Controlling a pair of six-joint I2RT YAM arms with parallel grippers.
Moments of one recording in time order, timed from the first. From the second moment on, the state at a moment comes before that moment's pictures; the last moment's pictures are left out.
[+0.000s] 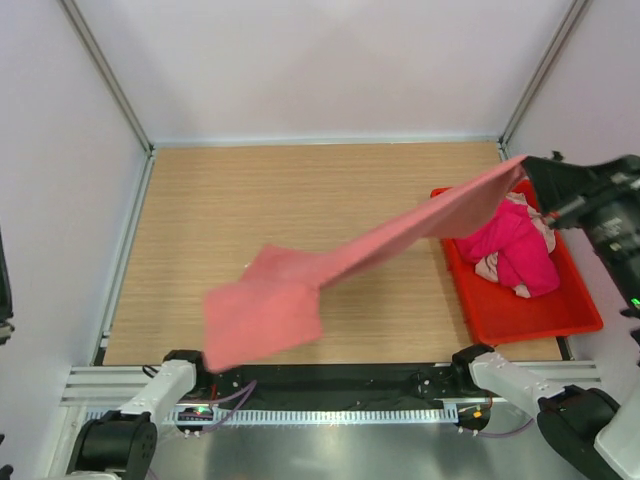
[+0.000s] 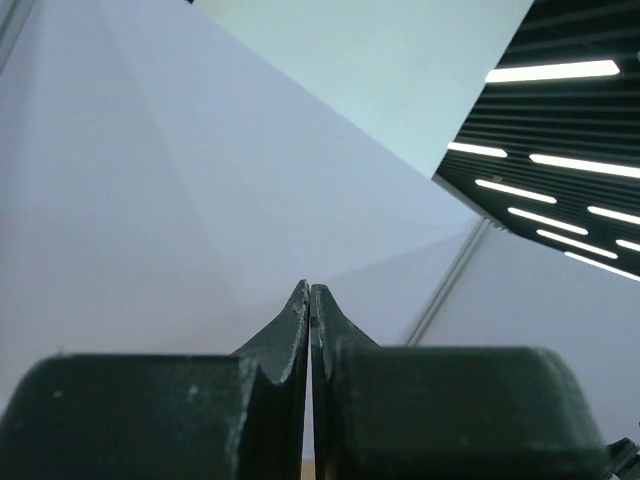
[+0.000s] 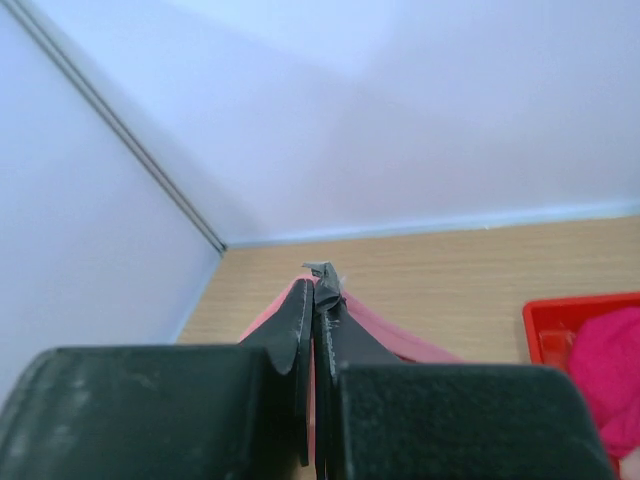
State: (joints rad) left arm -0.05 0.96 2.53 -0.97 -0.03 -0.64; right arm 0.36 1.02 2.13 -1.04 0.13 0.40
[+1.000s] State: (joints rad) left arm -0.63 1.08 0.99 -0.70 0.29 -0.92; right arm 0.36 1.12 1.67 -1.02 0.18 0.49
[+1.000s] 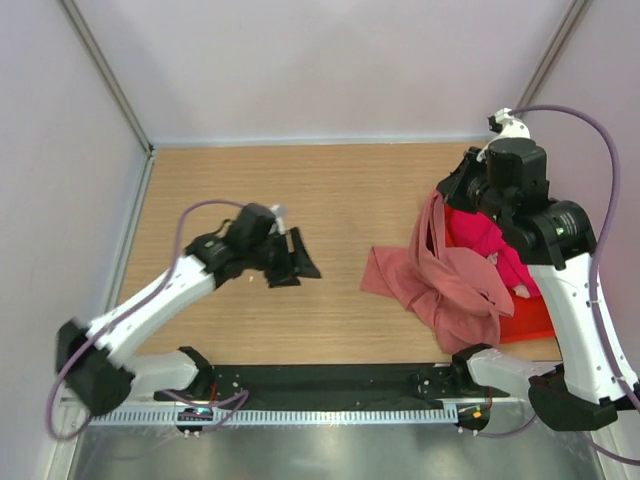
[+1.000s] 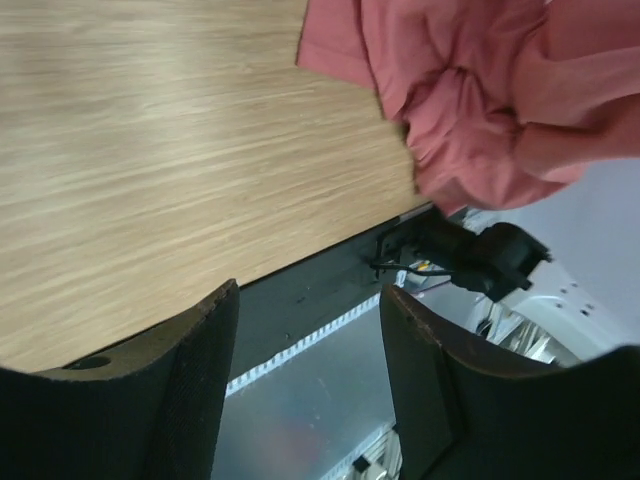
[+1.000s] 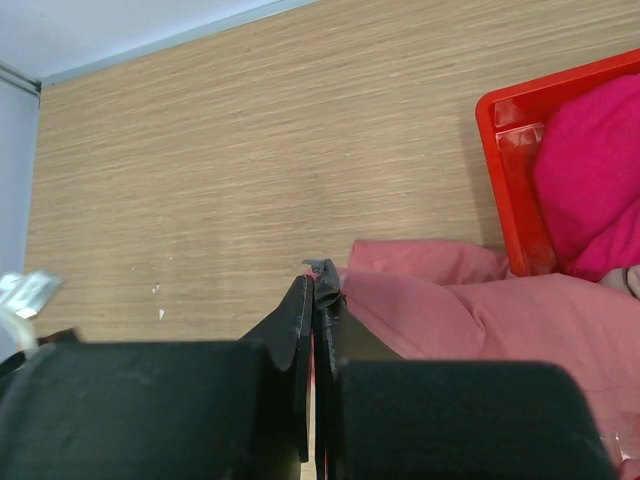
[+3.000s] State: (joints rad) left arm -0.80 0.91 1.33 -1.11 -0.68 -0.74; right arm 0.40 1.00 1.34 -0.97 -0.10 0.47
